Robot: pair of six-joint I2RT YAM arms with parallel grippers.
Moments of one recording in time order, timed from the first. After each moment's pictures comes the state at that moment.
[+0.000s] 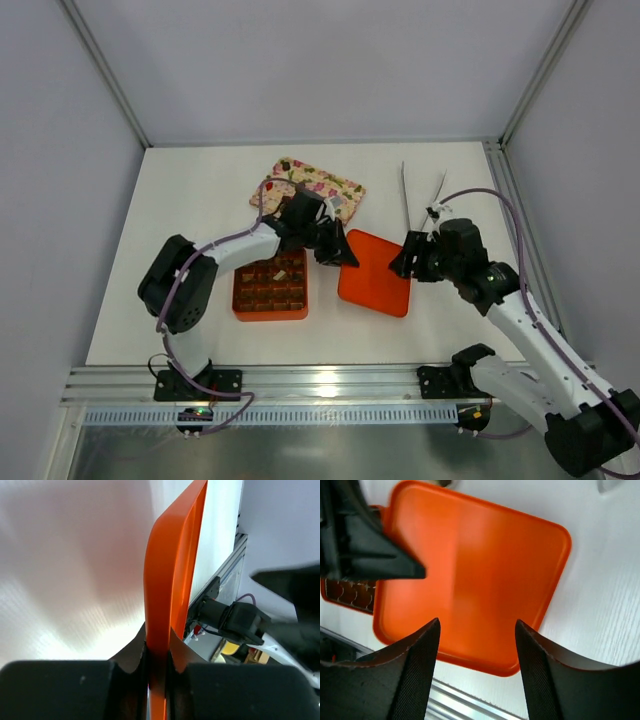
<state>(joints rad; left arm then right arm) -0.68 1.80 1.17 -0.13 0.61 -0.84 0.30 0.89 0.74 -0.58 -0.20 0.47</state>
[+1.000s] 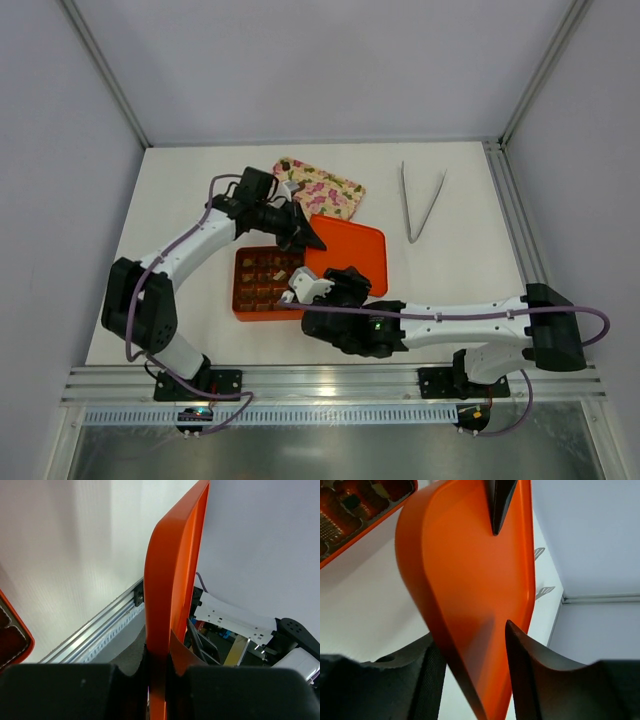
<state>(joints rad) -0.45 1.60 1.22 -0.52 0.83 -0.90 1.43 1.38 0.98 -0.45 1.05 -0.12</state>
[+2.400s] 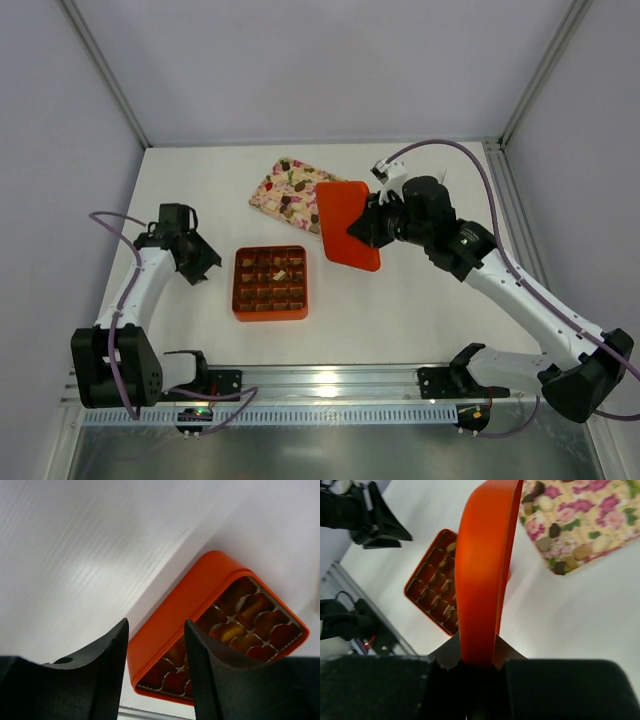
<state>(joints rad) 0.02 1.22 0.91 -0.79 -0.01 -0.73 0.71 1.15 1.20 -0.51 -0.07 0.28</state>
